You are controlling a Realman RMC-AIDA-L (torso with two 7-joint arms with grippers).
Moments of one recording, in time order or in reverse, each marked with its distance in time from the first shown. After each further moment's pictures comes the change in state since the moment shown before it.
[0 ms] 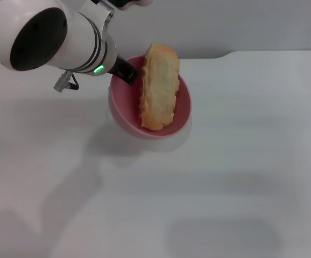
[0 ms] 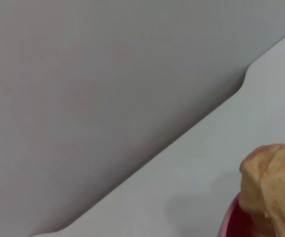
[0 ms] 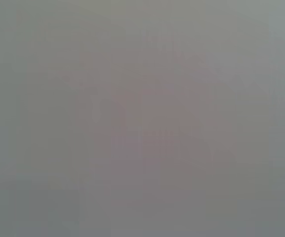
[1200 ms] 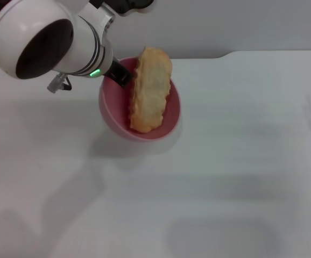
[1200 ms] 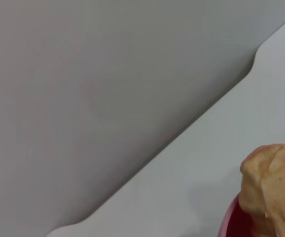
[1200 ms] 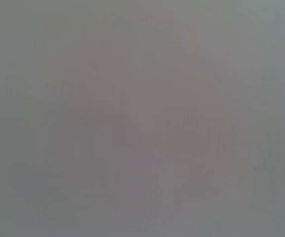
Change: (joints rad) left arm 0.007 0.001 0.041 0.036 0.068 -0.052 0.002; right arm 0.014 -0.001 -0.083 0.103 0.010 0.018 -0.036
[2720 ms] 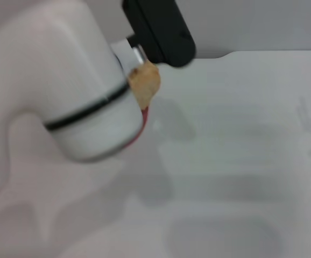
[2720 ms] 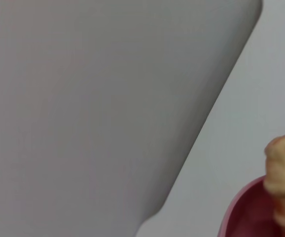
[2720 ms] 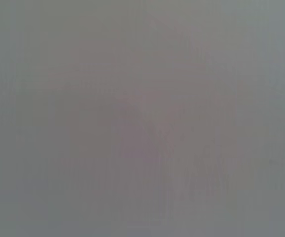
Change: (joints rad) left arm -0.023 -0.010 0.341 0.083 0.343 -0.209 -0.016; right arm 0.006 -0.001 -0.022 0.005 0.002 0.013 0.004
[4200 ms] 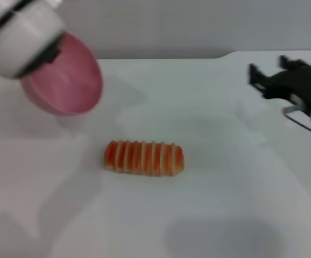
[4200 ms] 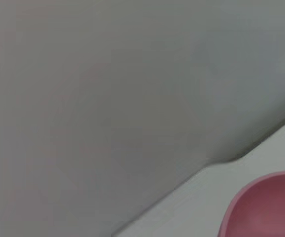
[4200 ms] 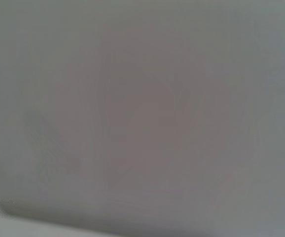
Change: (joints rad) left arm 0.030 0.011 -0.324 -0.055 0.033 0.022 -0.076; right arm 0.117 -0.008 0.028 -0.330 0.003 0.800 0.077
